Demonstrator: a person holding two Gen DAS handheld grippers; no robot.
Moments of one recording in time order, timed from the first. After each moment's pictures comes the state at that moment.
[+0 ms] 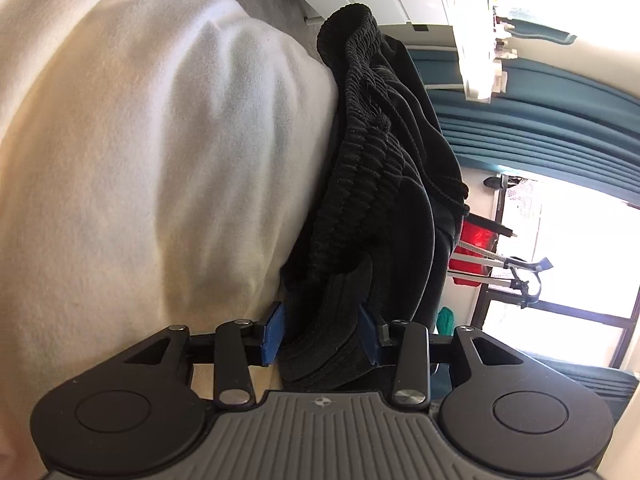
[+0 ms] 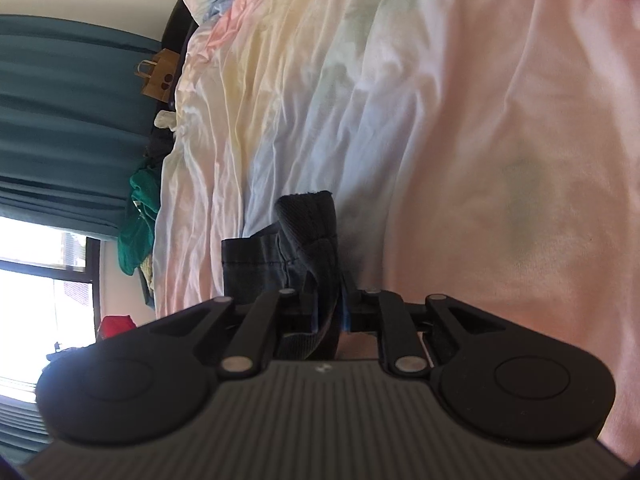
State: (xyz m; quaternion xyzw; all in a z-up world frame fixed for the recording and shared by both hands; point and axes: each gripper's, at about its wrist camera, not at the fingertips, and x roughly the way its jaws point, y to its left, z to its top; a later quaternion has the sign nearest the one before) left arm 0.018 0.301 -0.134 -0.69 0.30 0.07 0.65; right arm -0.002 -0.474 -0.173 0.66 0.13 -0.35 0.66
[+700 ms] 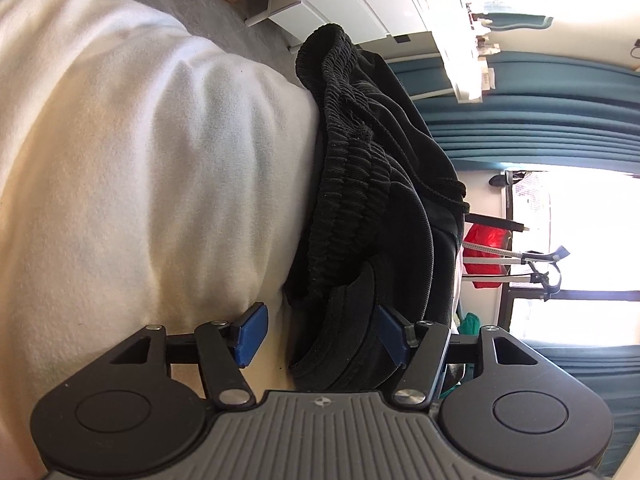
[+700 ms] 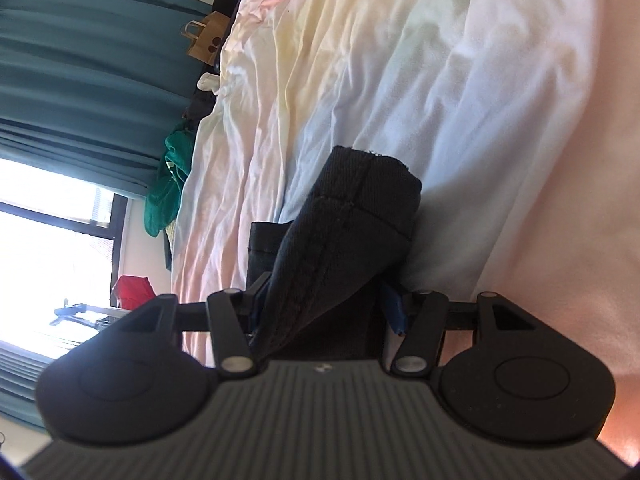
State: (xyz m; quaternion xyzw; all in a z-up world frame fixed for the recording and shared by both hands) left arm 0.029 0.295 -0.129 -0.65 0.30 0.10 0.70; right arm 0.056 -0.497 -0.188 0.62 0.13 -0.28 0.72
